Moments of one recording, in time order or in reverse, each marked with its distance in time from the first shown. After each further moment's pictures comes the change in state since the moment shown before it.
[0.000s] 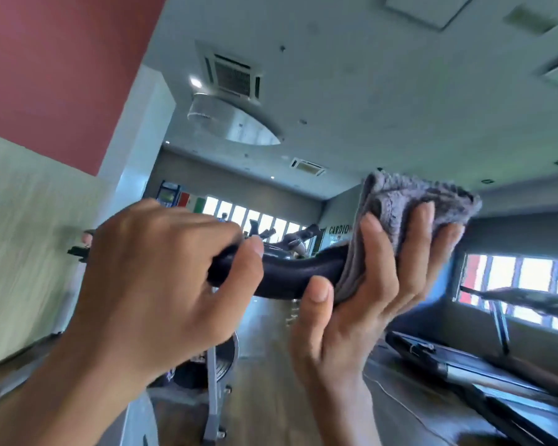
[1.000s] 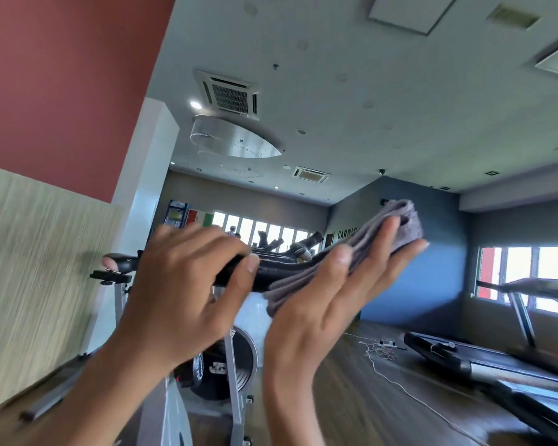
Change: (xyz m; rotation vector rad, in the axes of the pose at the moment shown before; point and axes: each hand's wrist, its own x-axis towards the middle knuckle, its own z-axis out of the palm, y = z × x) left_hand -0.003 -0.016 0.000 -0.095 0.118 0.141; right_hand 0.020 -0.071 0.014 0.446 0.284 0.727
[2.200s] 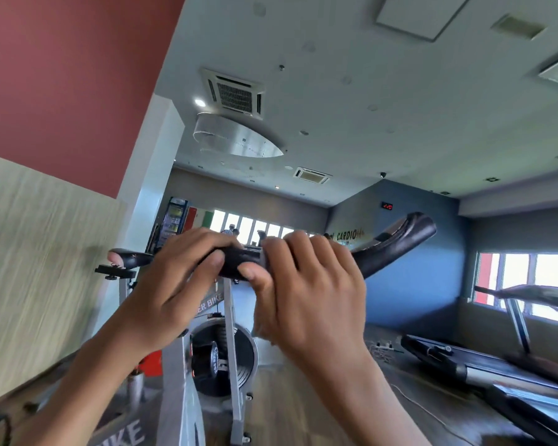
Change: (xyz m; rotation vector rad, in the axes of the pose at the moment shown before) left_hand -0.023 -0.046 -0.015 -0.500 -0.152 -0.157; right_hand 0.019 -0.012 -0.011 -0.858 -0.599 -0.975
